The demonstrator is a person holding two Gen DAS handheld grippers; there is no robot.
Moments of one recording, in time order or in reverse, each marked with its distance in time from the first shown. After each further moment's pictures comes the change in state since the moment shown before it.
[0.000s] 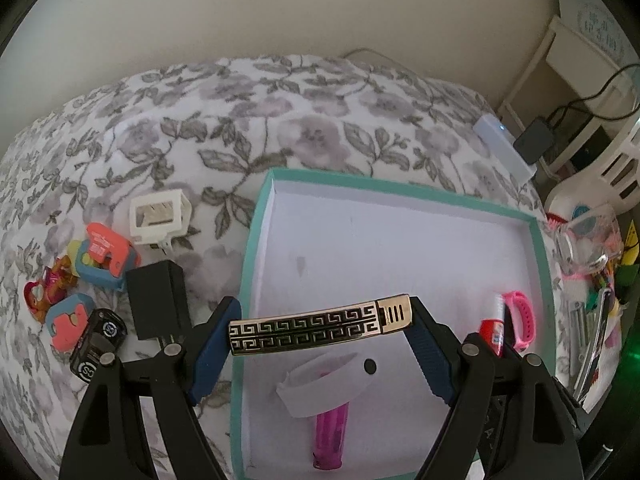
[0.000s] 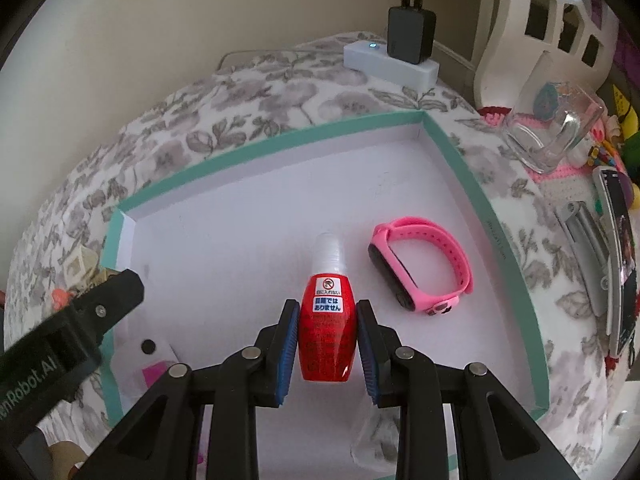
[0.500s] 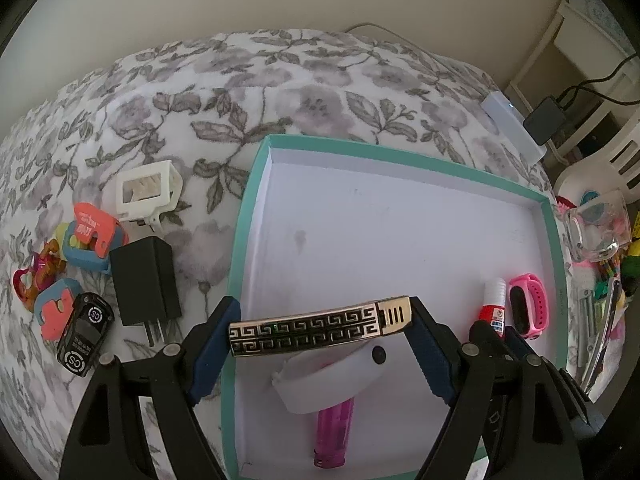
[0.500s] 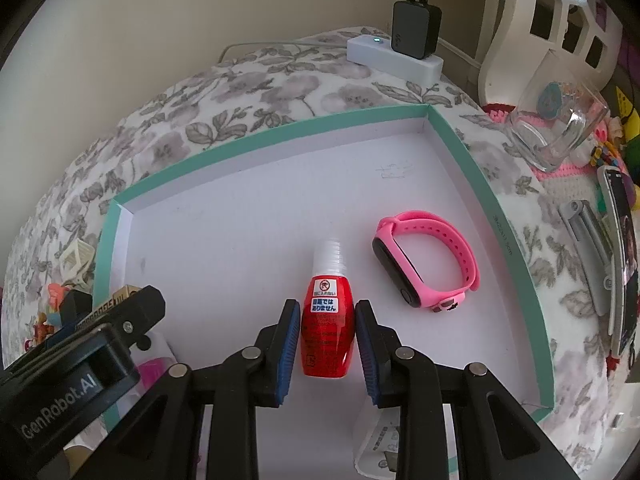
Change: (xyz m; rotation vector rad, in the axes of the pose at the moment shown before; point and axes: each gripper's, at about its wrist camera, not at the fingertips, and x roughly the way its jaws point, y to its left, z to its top) left arm 0.016 0.001 -0.006 -0.003 0.063 0.004; right arm 0.003 0.003 -0.002 -0.011 0.004 -0.004
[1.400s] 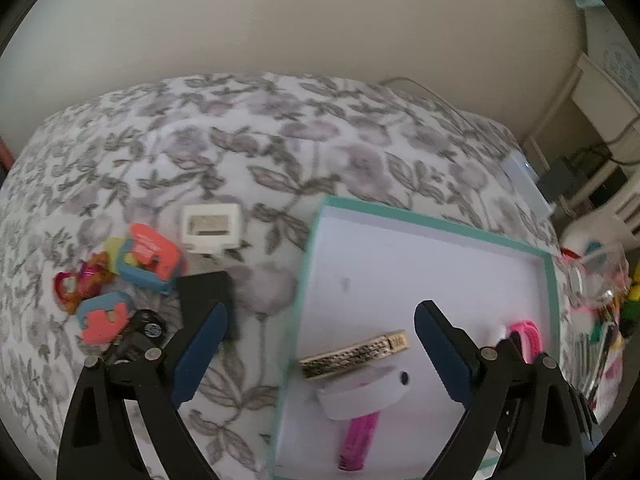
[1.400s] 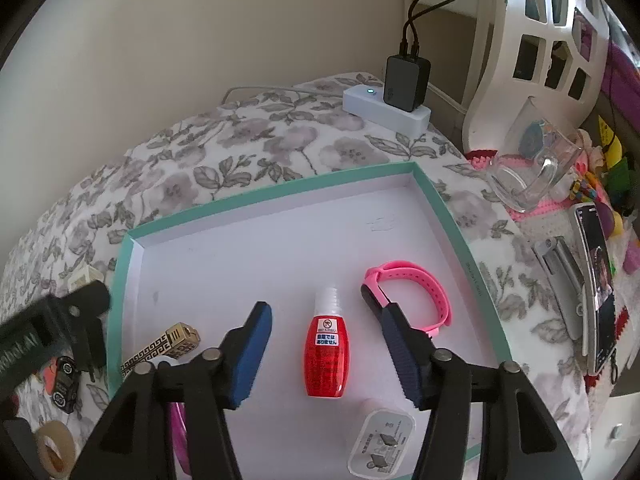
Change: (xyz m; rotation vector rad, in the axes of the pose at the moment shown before) left arm -0.040 0.029 0.013 -0.100 -0.128 0.073; right arm -0.027 0.003 0.010 -0.011 -0.128 -0.034
